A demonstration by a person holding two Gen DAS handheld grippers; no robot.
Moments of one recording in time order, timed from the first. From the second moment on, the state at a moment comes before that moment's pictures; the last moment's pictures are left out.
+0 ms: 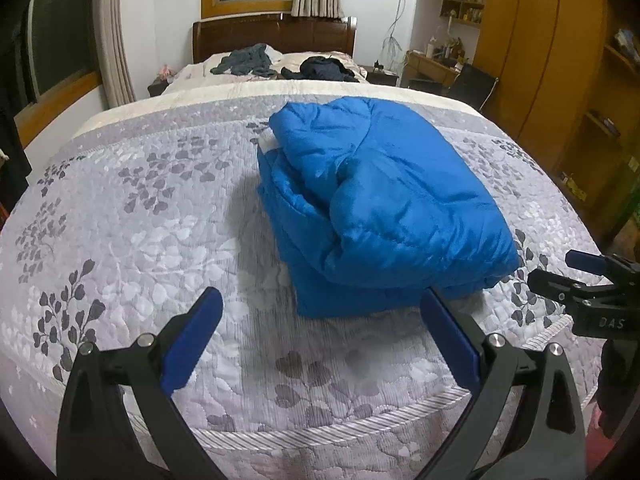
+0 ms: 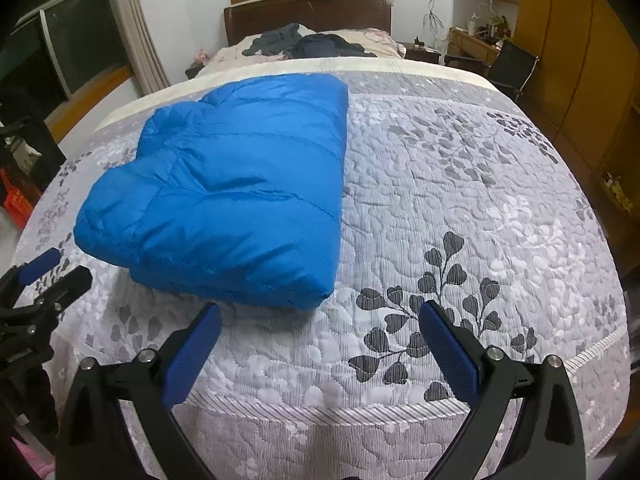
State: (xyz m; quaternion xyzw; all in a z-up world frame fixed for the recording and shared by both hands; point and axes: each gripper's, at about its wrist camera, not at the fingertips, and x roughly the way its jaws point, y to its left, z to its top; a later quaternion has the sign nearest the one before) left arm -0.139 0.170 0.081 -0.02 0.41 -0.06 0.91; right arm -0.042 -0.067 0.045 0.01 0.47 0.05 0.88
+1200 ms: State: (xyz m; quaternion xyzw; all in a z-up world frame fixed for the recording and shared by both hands) left arm -0.138 0.175 0.076 -0.02 0.42 -0.06 0.91; right arm -0.038 -0.071 0.041 0.01 0.48 0.04 0.88
